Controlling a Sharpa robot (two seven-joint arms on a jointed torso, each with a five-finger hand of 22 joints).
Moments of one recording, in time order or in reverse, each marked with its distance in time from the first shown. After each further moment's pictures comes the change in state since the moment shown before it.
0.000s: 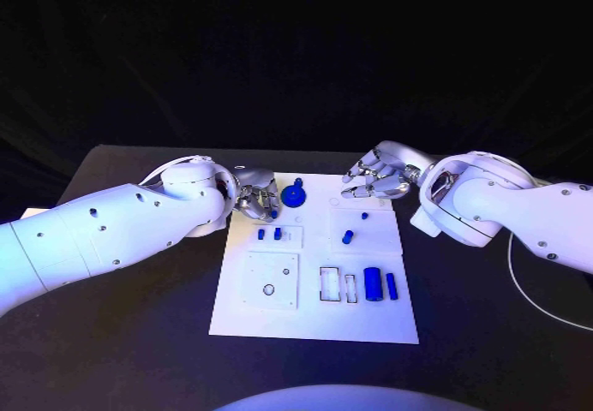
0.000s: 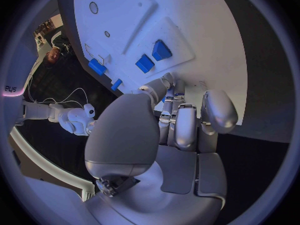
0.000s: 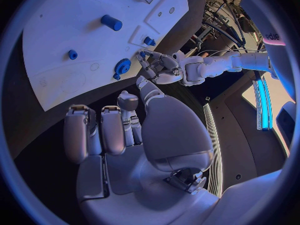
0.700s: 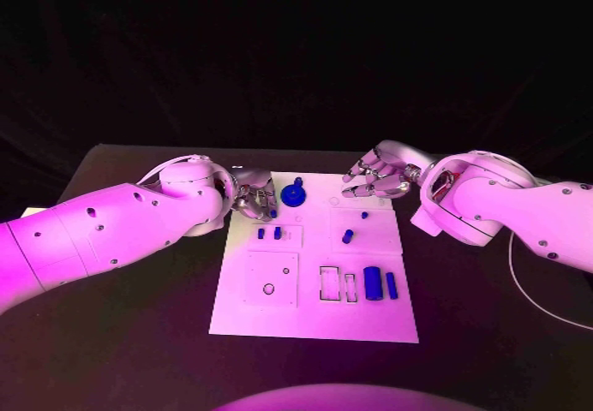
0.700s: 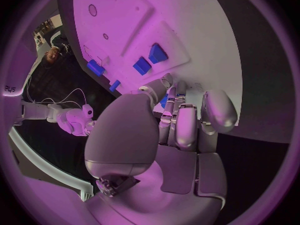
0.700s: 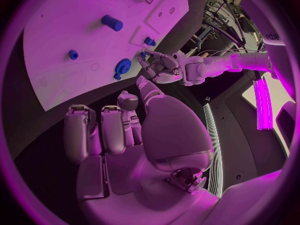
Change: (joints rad) left arm 0.000 -0.007 0.000 0.000 0.000 0.008 -0.013; left_hand -0.014 -0.014 0.006 -0.006 0.000 -0.046 0.028 -0.033 -0.026 -0.023 0.023 -0.013 -0.003 0.000 0.014 0.004 -0.008 0.000 0.003 0.011 0.000 0.001; right arm 0.000 -0.002 0.000 0.000 0.000 0.001 -0.001; right_hand 0.000 0.000 0.000 0.000 0.000 0.000 0.000 0.000 0.000 0.000 0.000 0.000 -0.006 0.000 0.000 -0.004 -0.003 0.000 0.000 0.000 0.000 -0.003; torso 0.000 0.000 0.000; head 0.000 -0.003
